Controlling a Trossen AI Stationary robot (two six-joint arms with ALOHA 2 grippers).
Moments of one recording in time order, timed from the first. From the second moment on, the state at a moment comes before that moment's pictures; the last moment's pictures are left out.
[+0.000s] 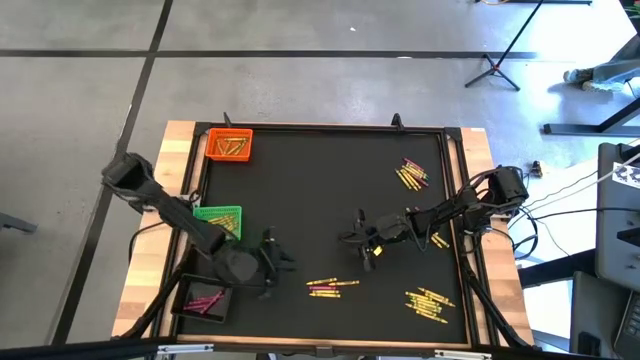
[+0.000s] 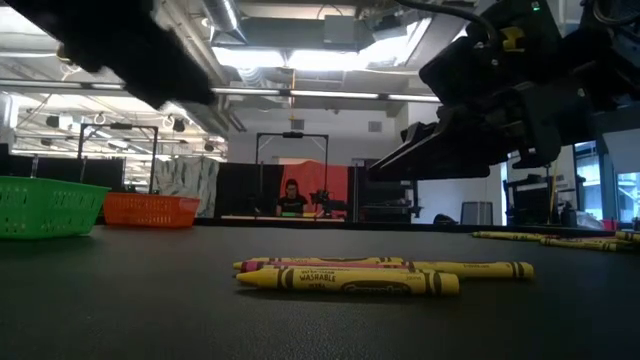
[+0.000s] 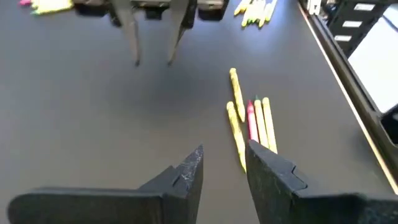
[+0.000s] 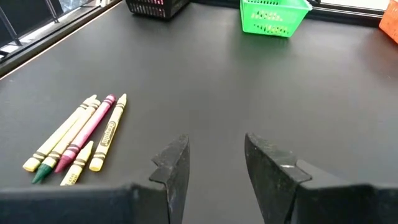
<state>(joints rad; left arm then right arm) -0.57 1.49 0.68 0.21 -0.49 -0.40 0.22 1.73 0.51 0.85 0.02 -0.06</state>
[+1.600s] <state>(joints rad) -0.35 2.03 0.79 0.65 -0.13 -0.24 0.22 1.73 0.51 0.81 0.04 -0.03</state>
